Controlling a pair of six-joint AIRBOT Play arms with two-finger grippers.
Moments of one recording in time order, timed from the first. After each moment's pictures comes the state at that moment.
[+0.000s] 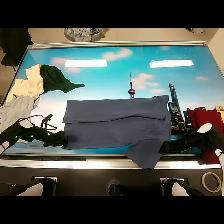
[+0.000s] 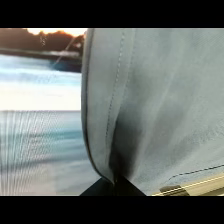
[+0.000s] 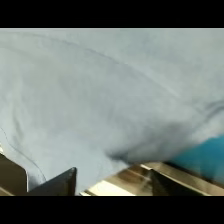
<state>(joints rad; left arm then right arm) 0.17 -1.27 0.63 1.08 -1.16 -1.36 -0.40 -1.17 0.59 -1.16 1.33 0.90</state>
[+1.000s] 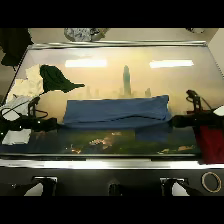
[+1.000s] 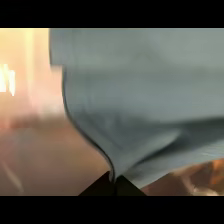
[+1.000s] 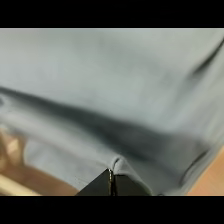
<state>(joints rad) 0.17 -1.12 0.82 1.08 -1.14 -1.36 -0.40 -1.19 0.93 -0.97 1.22 0.85</state>
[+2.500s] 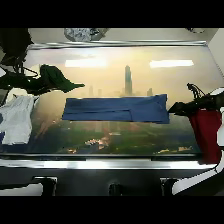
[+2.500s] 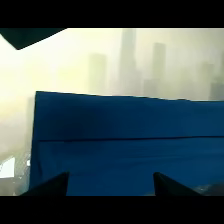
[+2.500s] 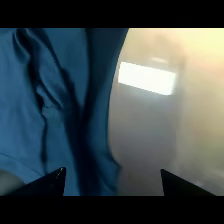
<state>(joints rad) 0.13 -1.47 1.57 1.07 -1.28 -1.47 -0.47 -1.87 1.52 -0.98 1.42 0.90</state>
